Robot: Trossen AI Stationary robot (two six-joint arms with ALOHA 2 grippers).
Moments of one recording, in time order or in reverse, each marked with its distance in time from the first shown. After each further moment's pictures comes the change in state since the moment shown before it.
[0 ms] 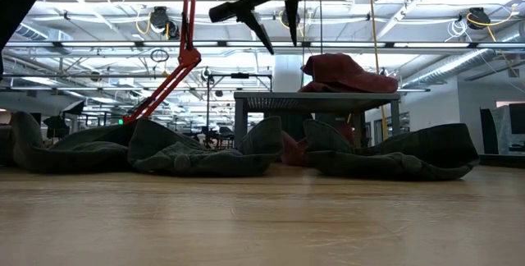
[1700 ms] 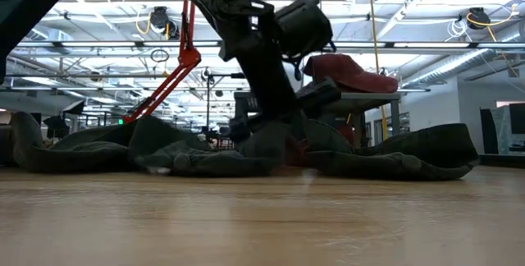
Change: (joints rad) left arm 0.052 0.135 -0.542 0.831 -0.192 -0.044; right arm 0.000 0.000 0.000 -0.075 -0.003 -0.004
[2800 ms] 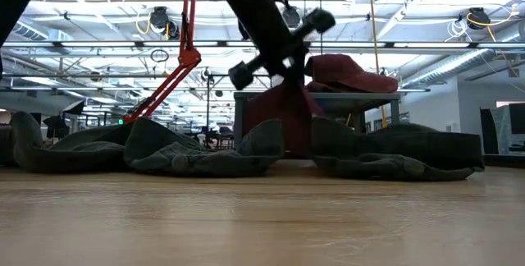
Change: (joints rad) left arm -0.055 -0.195 -0.001 0.017 -0.089 -0.025; right arm 0.000 -0.004 0.000 0.017 -0.074 0.010
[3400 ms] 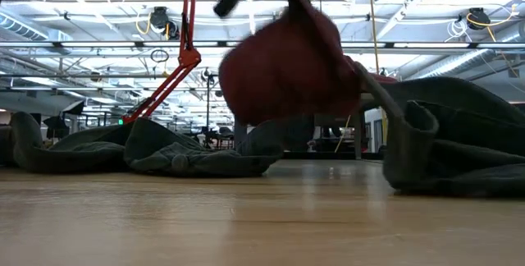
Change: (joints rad) left arm -0.145 -0.234 0.000 -0.091 0.244 0.107; right arm 0.000 0.000 0.000 -0.079 0.212 0.007
